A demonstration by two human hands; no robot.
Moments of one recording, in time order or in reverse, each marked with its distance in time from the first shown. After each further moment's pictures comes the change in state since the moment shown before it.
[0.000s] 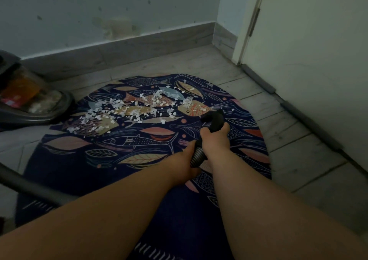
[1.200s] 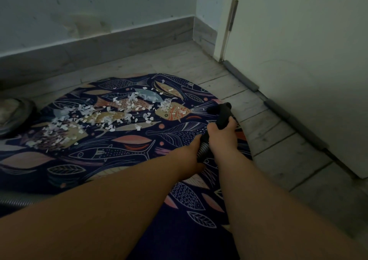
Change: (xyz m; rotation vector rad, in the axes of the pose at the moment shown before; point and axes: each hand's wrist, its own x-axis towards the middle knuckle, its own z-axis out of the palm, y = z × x) left_hand 0.097 0.055 0.010 0.102 -0.067 0.079; right_hand 0.081 0.004 -0.059 0.136 0.124 -0.081
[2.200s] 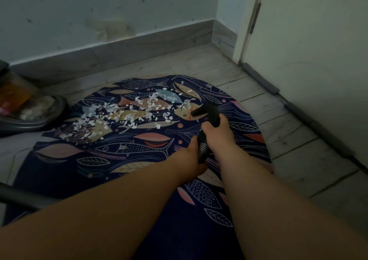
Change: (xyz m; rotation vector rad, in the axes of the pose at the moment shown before) left_hand -0.049 -0.023 -0.012 -0.081 0.098 -0.100; right_hand -0.026 -0.013 0.040 -0.102 -0.212 -0.059
